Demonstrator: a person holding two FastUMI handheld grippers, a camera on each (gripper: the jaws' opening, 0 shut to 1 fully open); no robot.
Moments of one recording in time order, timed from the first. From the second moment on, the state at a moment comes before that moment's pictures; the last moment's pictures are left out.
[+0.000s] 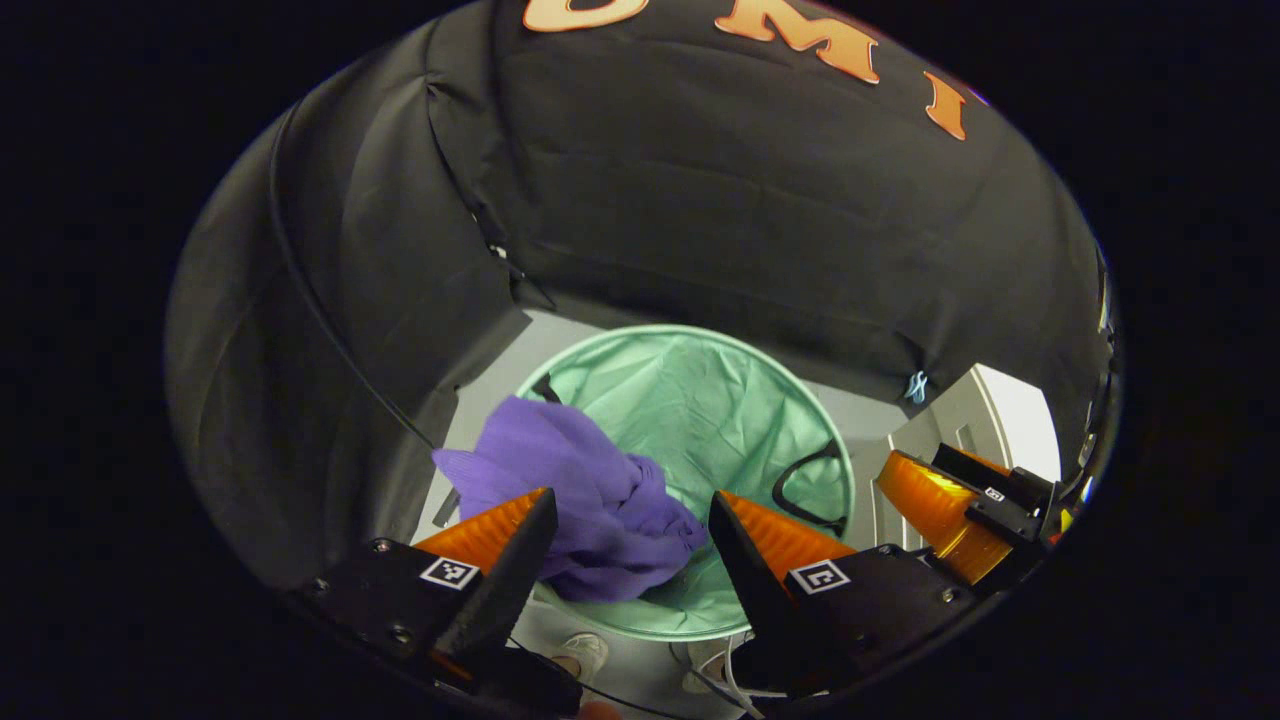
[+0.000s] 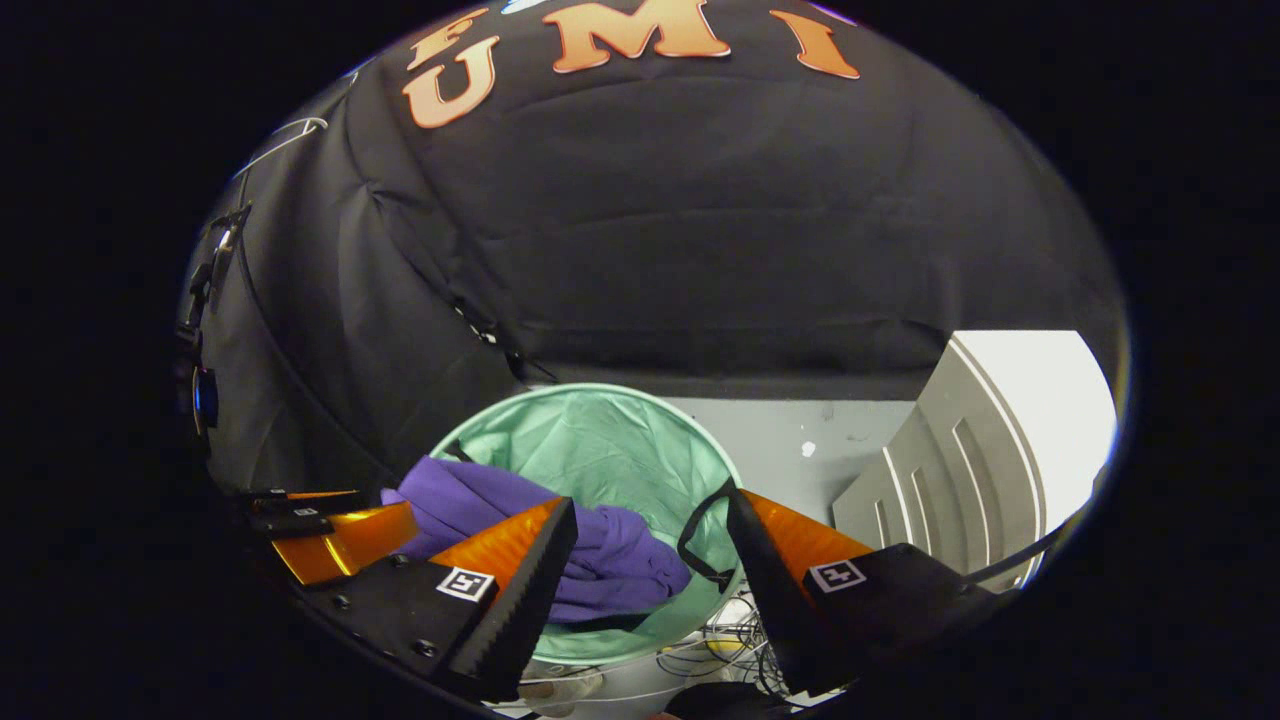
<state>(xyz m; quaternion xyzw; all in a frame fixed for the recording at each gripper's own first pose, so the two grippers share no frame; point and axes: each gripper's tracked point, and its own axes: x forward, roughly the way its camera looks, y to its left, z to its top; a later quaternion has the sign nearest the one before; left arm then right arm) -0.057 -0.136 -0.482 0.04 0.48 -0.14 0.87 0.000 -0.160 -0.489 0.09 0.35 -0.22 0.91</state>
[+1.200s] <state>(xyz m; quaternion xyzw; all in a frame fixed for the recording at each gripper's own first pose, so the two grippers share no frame) -0.091 -0.088 -0.052 0.00 0.08 -0.15 0.98 -0.070 -0.090 -0.067 -0.05 0.05 -0.21 0.97</state>
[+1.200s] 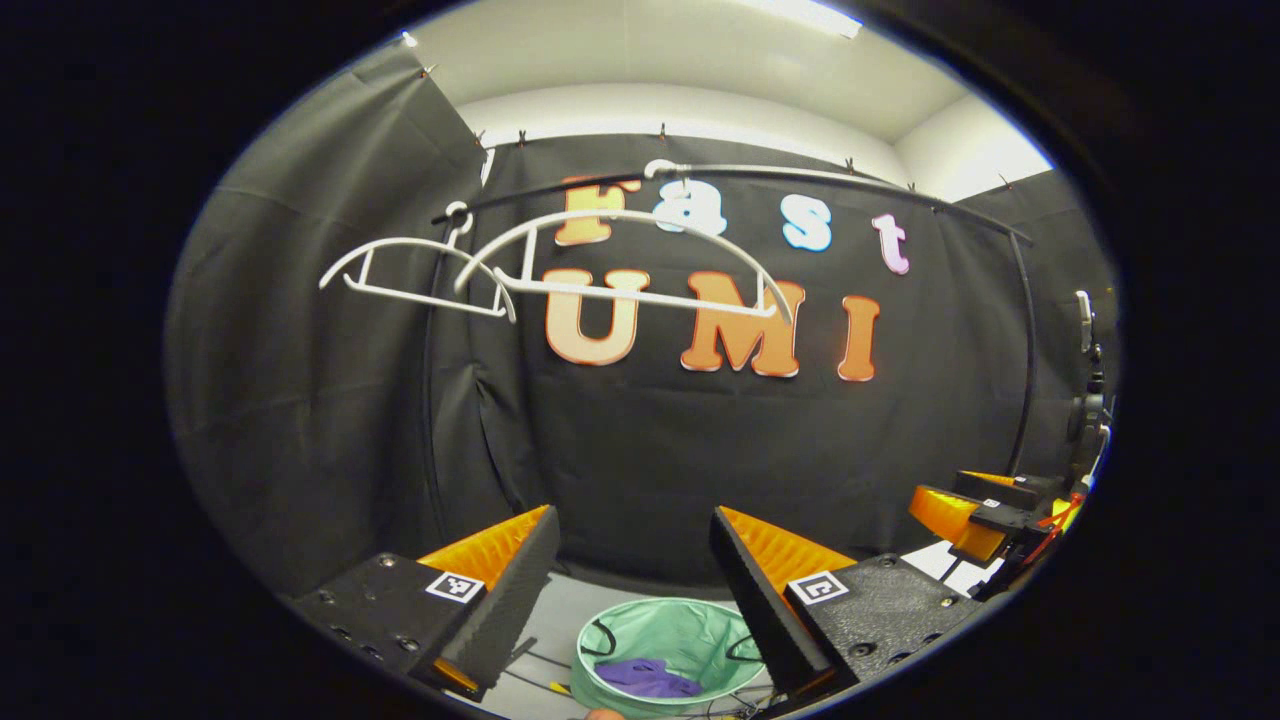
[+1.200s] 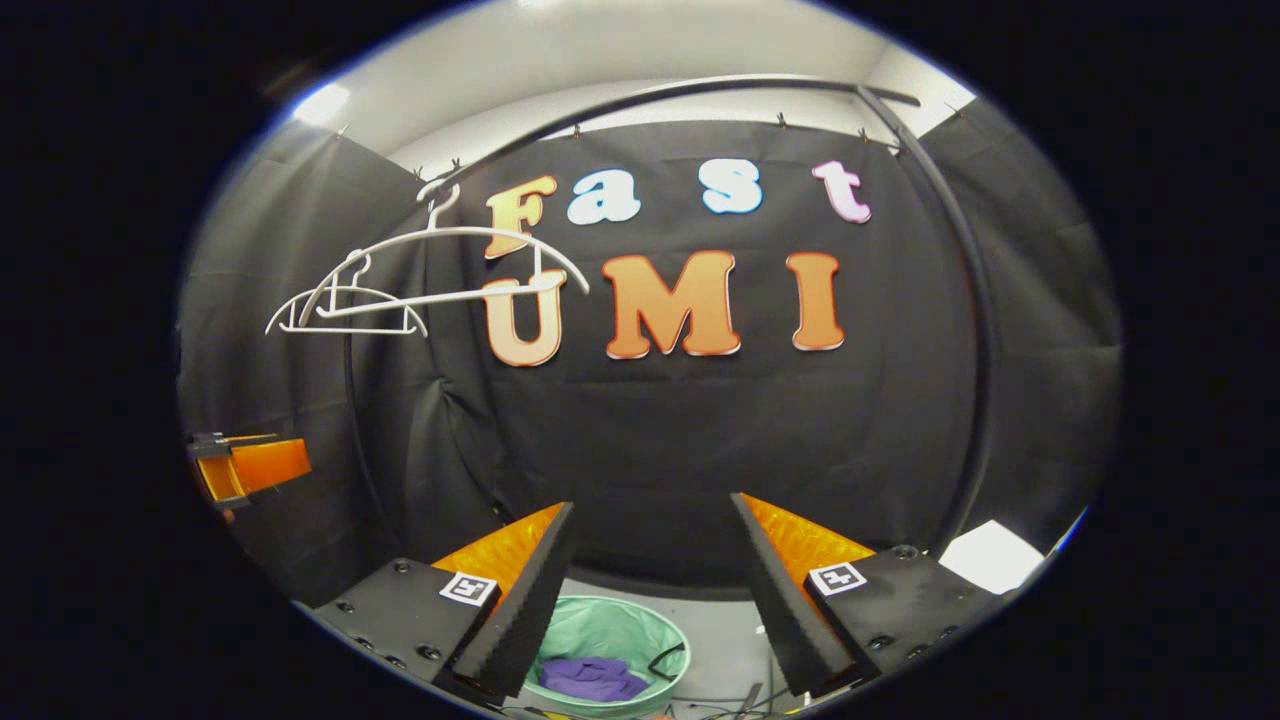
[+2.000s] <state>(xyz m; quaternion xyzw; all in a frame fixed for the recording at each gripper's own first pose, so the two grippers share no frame) -0.124 -0.069 0.054 -0.02 -0.01 -0.14 0.99 -0.102 -0.081 0.005 -0.05 0.00 -0.19 0.98</state>
